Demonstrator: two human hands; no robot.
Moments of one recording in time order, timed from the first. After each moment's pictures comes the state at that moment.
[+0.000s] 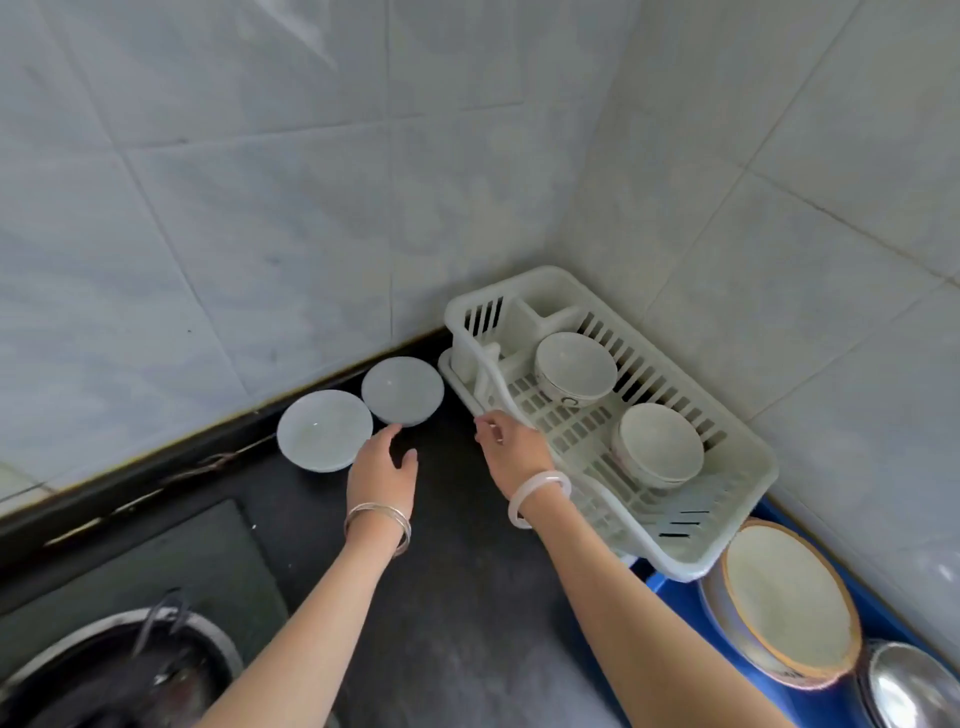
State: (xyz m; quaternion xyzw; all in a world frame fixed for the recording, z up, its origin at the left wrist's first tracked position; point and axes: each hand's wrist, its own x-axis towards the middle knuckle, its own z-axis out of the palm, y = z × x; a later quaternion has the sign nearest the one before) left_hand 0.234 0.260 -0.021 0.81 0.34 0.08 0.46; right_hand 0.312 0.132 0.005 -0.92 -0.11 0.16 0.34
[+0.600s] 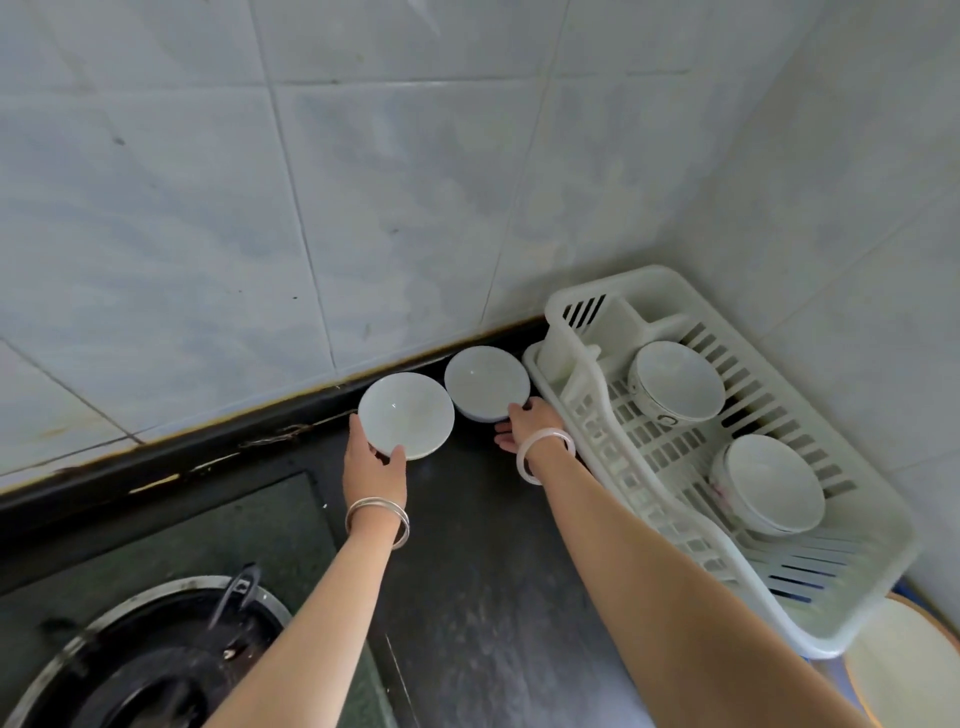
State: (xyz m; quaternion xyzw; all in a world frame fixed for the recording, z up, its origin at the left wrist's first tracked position) left_hand 0.216 0.343 -0.083 0.66 0.50 0.14 0.54; right_hand 0.364 0.238 -0.073 -0.81 0.13 0.30 0.50
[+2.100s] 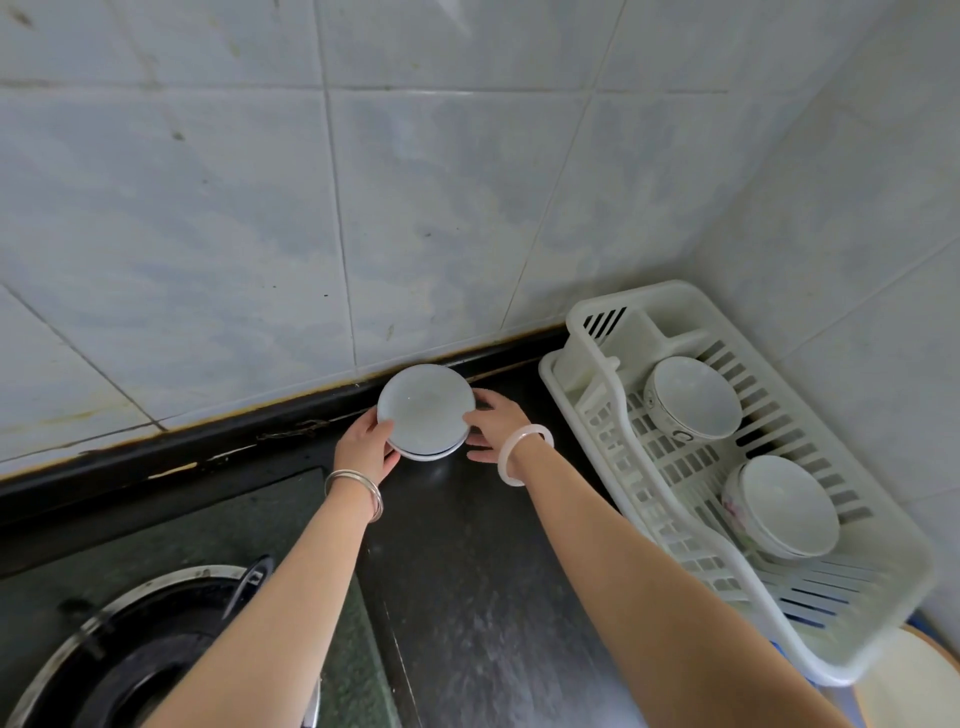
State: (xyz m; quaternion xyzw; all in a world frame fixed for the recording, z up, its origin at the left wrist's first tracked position) left_hand 0.222 0.387 -0.085 0.41 0.48 0.15 0.76; right_hand 0.325 0.275 -0.032 -0.79 0.00 0.41 0.46
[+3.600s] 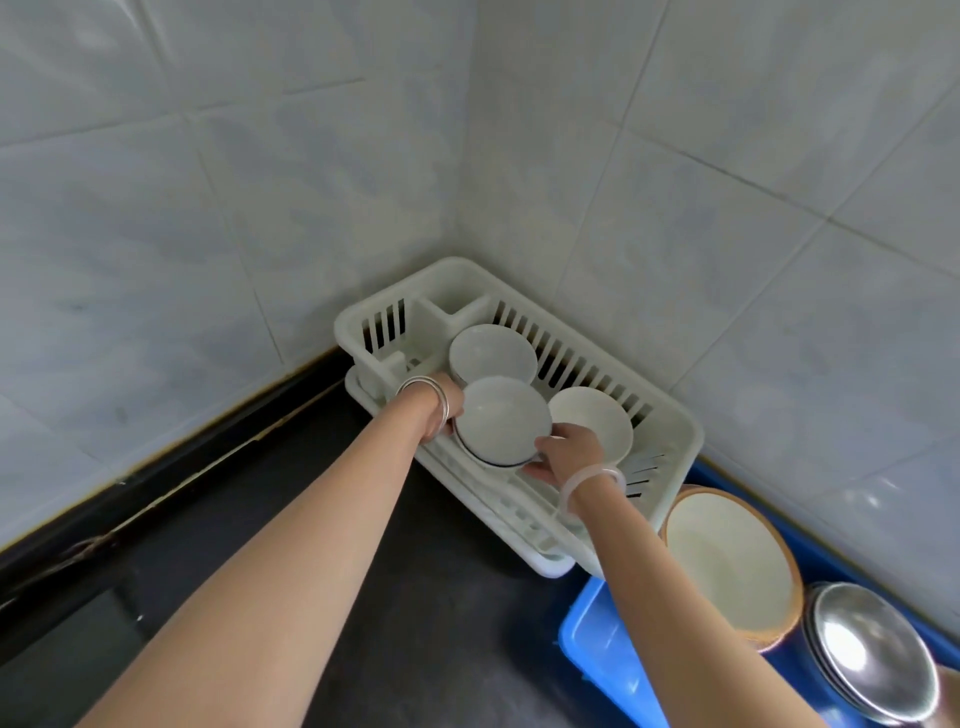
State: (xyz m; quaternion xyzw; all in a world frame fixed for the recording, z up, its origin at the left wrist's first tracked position) left_hand 0.406 0.175 0.016 0.77 0.24 -0.26 0.53; right_hand 0.377 0.010 -0.012 -0.74 0.26 0.19 0.59
